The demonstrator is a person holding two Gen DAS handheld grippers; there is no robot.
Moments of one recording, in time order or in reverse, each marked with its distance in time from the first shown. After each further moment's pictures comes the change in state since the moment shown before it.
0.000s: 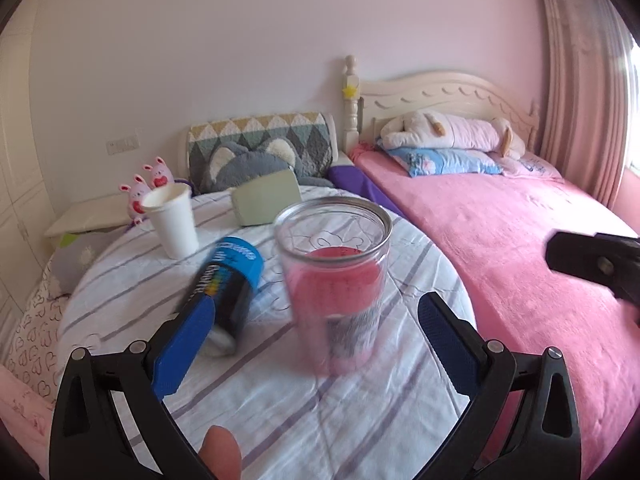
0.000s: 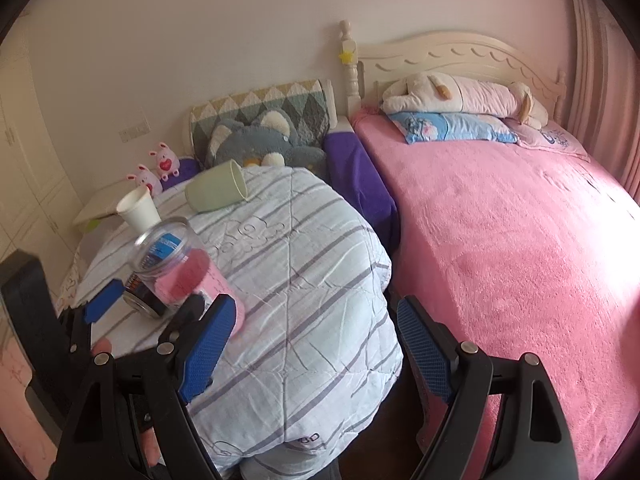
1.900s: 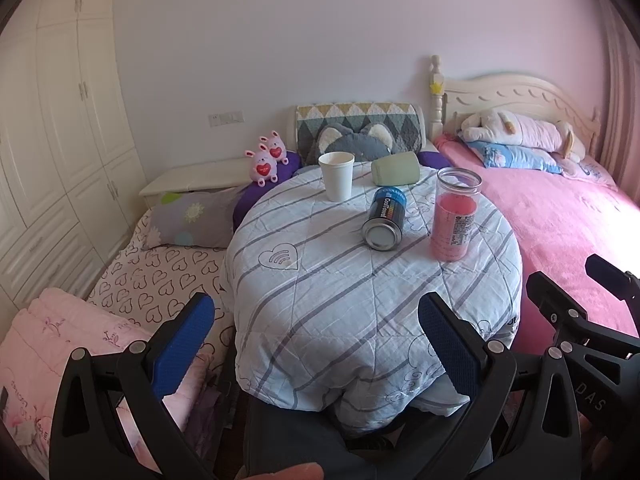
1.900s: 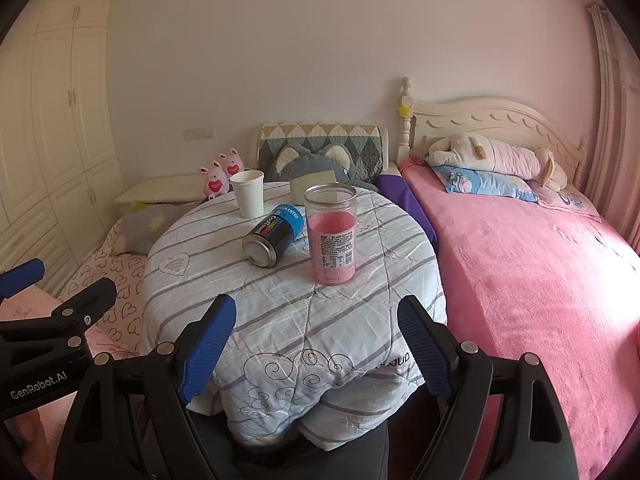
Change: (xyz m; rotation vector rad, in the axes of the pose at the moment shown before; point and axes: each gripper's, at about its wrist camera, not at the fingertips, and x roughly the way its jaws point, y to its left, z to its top) left arm -0.194 0.089 -0.052 -0.092 0.088 0.284; right arm -0.102 0.115 -0.110 -0.177 -0.149 0.062
